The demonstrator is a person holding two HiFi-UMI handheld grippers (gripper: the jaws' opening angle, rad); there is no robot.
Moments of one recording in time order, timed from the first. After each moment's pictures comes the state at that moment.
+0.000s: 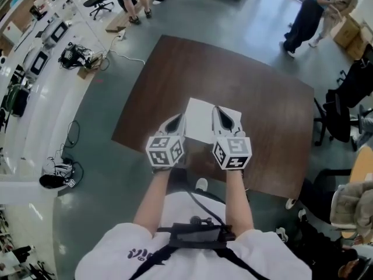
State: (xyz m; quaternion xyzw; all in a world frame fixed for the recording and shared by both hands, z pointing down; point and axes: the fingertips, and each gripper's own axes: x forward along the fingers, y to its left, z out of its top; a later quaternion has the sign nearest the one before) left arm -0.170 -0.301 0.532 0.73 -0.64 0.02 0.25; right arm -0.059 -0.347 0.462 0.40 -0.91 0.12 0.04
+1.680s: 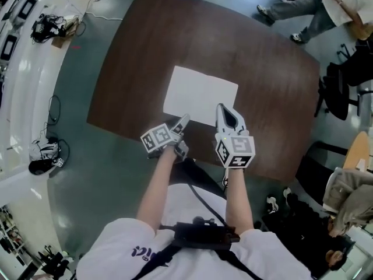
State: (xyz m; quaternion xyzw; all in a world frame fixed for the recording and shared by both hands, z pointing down) left arm -0.122 -0.270 0.782 0.56 -0.50 -0.17 0.64; right arm -0.021 -0.348 0.607 0.43 -0.87 0.19 0.15
